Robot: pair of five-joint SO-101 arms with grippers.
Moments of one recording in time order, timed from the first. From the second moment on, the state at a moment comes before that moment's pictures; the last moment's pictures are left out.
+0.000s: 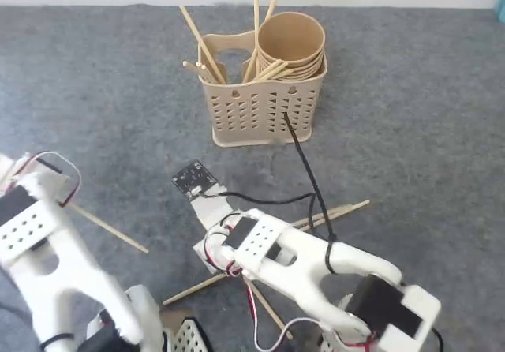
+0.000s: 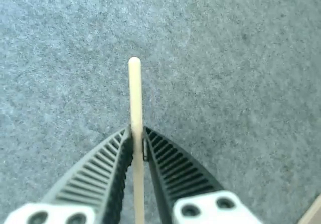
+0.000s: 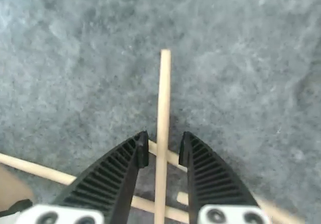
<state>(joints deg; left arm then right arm) -46.3 -32.1 43.8 55.7 26.0 -60.0 -4.3 45.6 37.9 -16.6</state>
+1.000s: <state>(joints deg) -42.6 -56.3 41.3 41.8 26.4 -43.8 -68.0 43.3 29.2 4.4</state>
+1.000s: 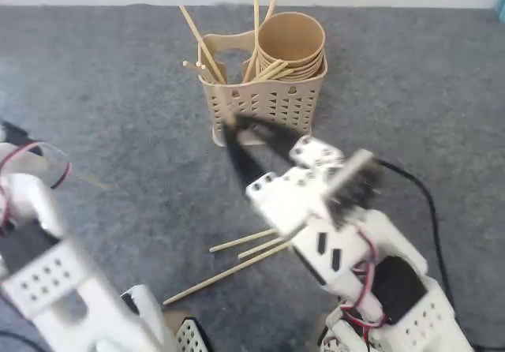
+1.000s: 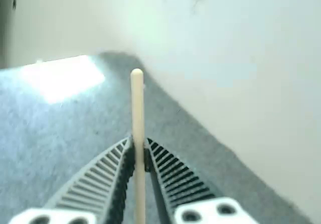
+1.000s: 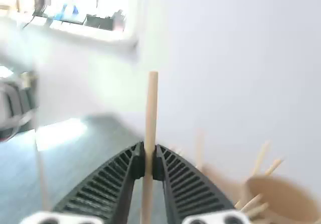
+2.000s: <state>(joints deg) -36.3 -68.5 47.4 1.3 26.5 -28.9 -20.7 38.4 -43.4 6.4</state>
